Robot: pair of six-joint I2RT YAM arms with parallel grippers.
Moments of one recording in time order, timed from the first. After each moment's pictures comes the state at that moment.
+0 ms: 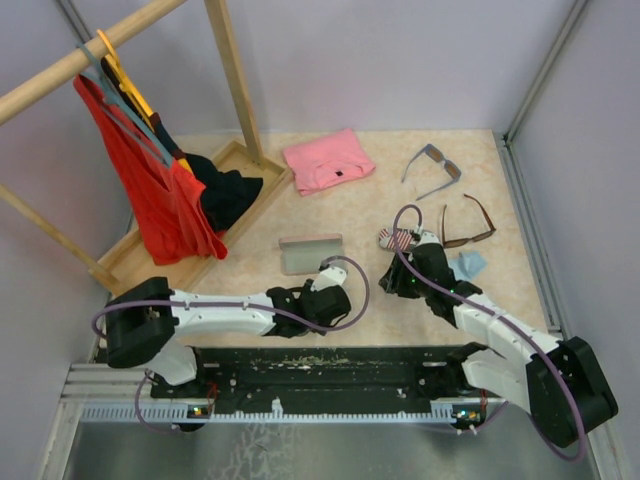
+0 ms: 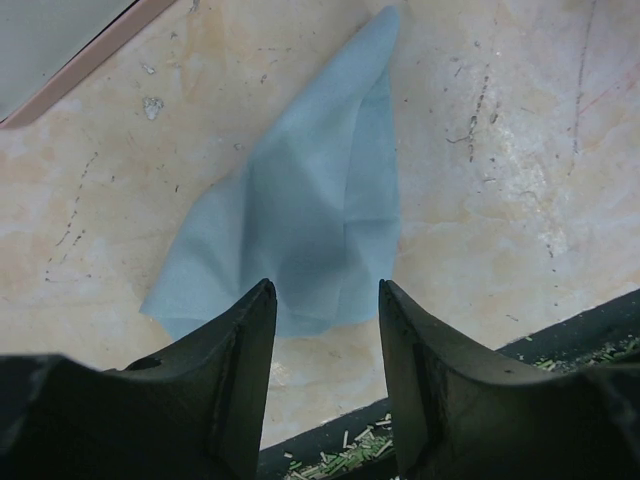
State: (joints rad) left arm -1.27 1.54 0.85 -0.37 -0.48 -0.63; right arm 0.46 1.01 0.38 -0.10 -0.05 0.60
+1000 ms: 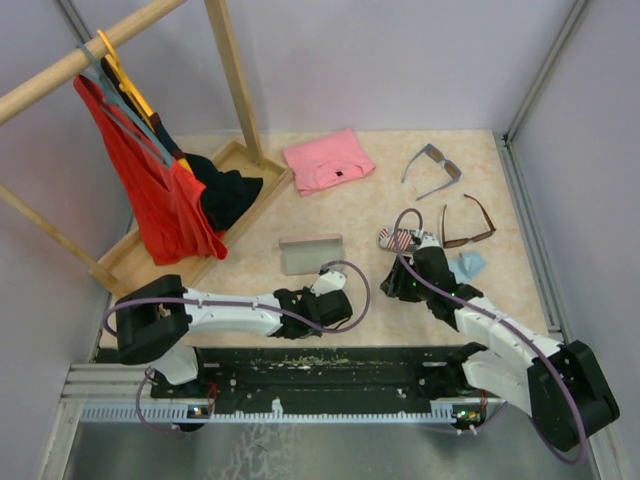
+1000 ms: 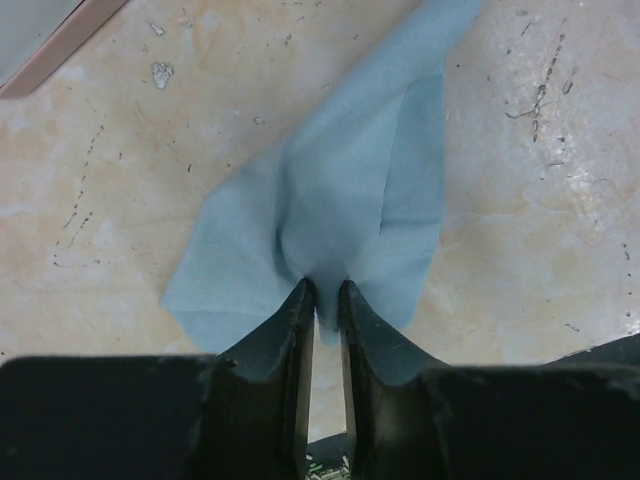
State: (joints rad) left arm -1.28 1.61 0.86 -0.42 -0.52 -0.64; right arm 0.46 1.00 0.35 -0.11 -0.06 0.60
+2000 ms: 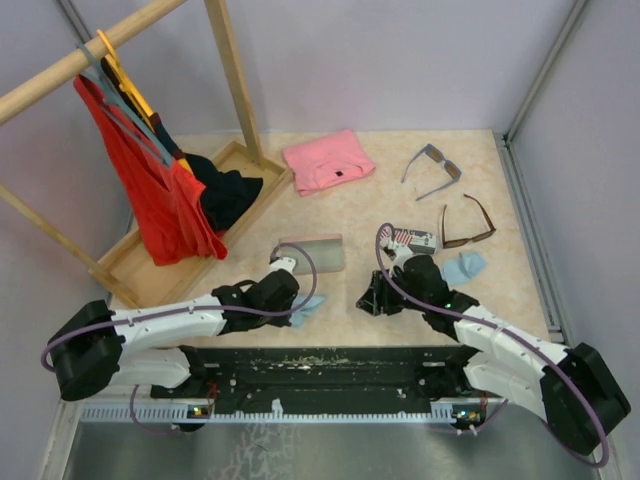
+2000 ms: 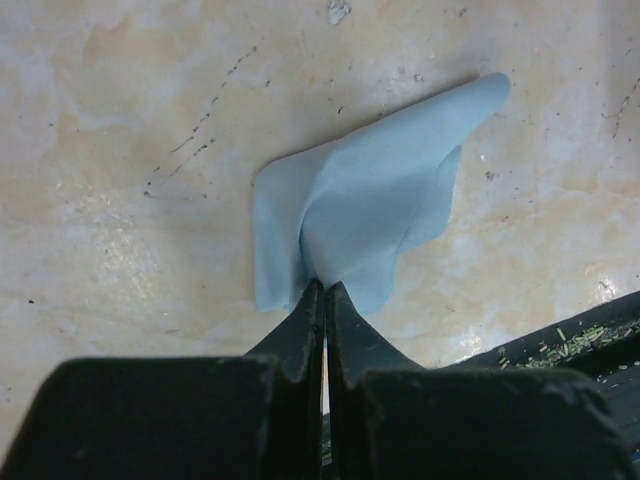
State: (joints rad) left arm -1.04 1.23 0.58 -0.32 -0.30 -0.67; right arm 0.59 0.91 0.31 -0.04 -0.30 0.52
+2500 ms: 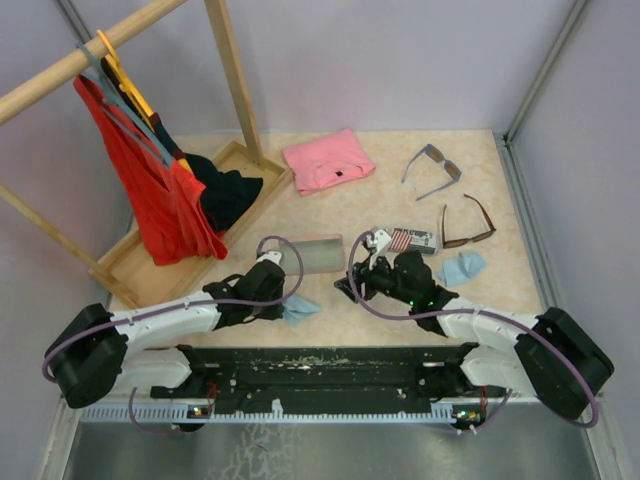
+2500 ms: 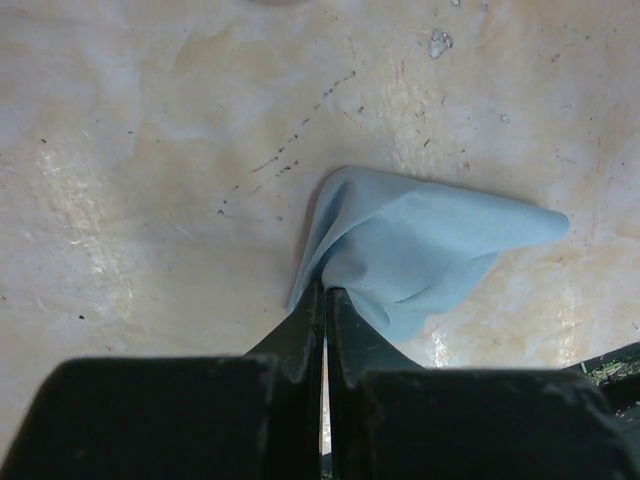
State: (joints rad) left arm -0.88 1.21 0.51 -0.27 -0.21 -0.64; right arm 0.70 1.12 0.32 0.50 -0.26 0.30
